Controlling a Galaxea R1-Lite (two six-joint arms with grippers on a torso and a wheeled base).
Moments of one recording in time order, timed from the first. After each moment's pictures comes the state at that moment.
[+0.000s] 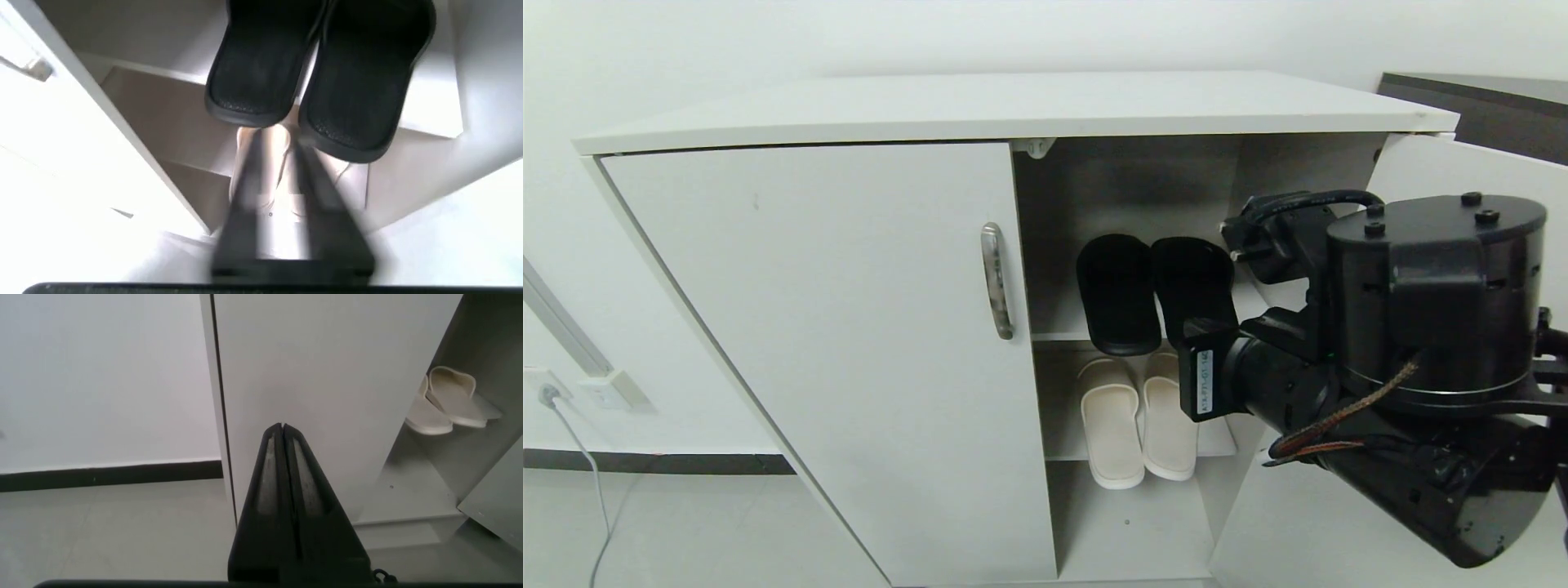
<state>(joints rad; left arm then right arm) 0.00 0.00 0.00 0.01 -0.03 0.00 1.01 1.58 -1.04 -0.29 -0.69 0.18</state>
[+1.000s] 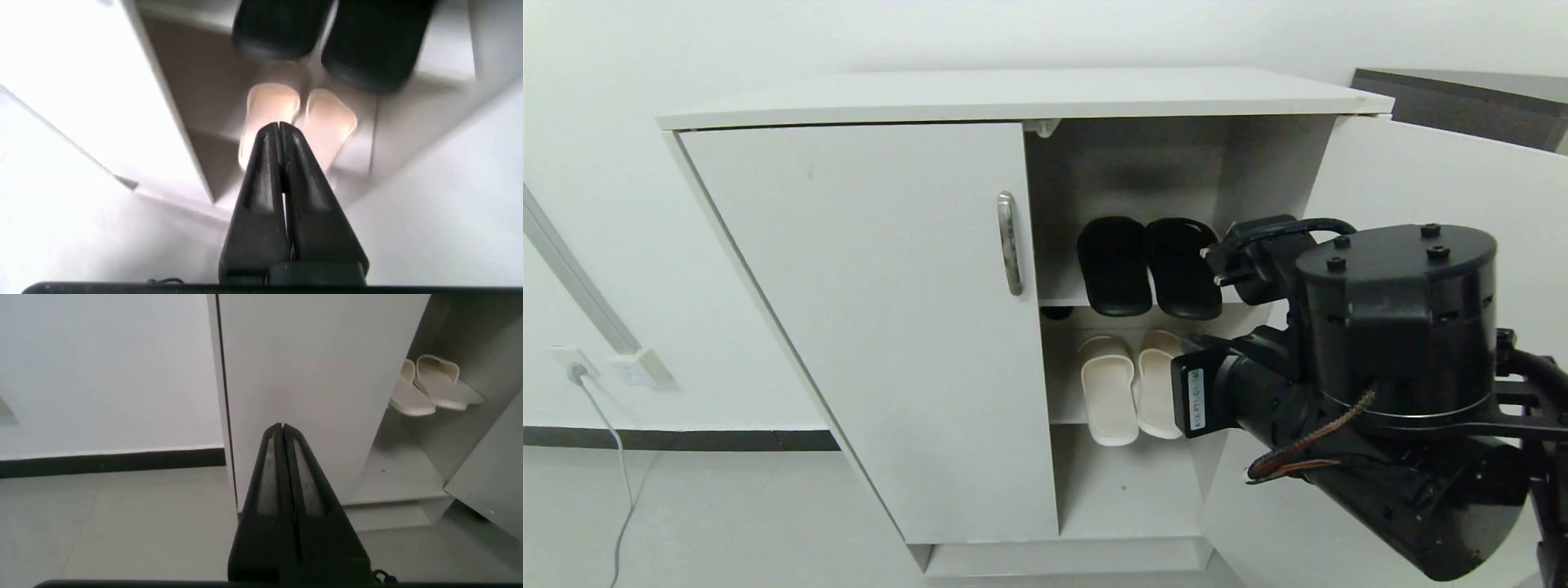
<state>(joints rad) 0.00 0.00 0.00 0.01 -0.03 0.00 1.01 1.60 -1.02 -0.29 -0.70 0.18</state>
